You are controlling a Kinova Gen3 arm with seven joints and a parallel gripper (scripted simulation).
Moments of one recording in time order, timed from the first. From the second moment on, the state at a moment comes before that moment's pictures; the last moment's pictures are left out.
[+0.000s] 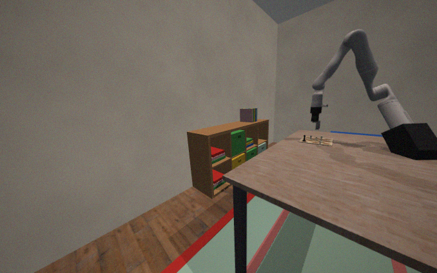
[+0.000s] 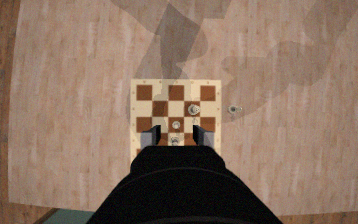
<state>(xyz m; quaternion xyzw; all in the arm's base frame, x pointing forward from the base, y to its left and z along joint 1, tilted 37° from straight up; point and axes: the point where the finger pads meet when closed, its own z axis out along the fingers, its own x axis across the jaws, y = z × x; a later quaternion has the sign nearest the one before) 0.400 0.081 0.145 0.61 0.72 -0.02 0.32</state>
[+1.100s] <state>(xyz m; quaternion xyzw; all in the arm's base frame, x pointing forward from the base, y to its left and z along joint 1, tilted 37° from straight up) 0.396 0.083 0.141 0.54 0.78 -0.06 0.32</state>
